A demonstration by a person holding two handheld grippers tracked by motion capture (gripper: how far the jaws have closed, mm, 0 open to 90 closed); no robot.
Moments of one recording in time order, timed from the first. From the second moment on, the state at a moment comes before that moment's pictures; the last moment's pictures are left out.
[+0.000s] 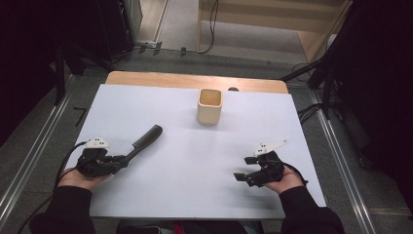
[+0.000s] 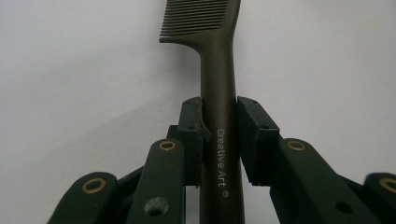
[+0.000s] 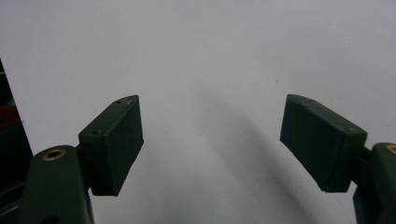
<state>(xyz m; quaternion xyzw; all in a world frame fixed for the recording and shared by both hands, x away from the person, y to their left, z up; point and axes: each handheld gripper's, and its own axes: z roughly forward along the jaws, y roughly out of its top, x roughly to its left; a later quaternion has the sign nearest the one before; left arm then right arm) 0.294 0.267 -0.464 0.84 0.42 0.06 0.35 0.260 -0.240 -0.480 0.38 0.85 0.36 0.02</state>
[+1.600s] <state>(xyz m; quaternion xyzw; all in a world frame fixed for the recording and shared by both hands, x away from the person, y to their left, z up) 0.315 0.199 -0.441 0.76 0.44 0.07 0.47 0.249 -0.234 -0.469 0.39 0.83 0.40 0.03</state>
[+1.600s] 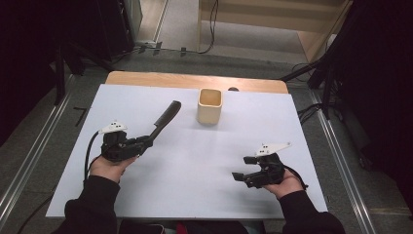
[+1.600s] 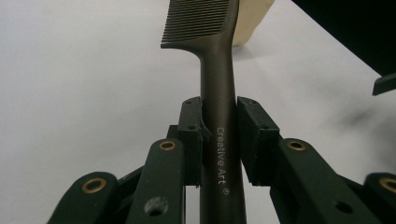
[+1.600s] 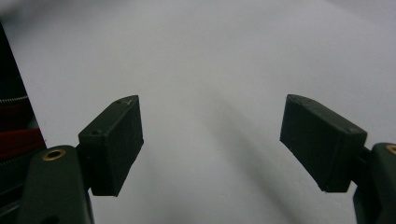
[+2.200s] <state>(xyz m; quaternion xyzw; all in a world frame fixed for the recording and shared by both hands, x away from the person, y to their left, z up) 0.321 0.182 -0.434 0.73 0.45 0.10 0.50 0.260 -0.196 -0.444 0.41 0.81 0.42 0.04</state>
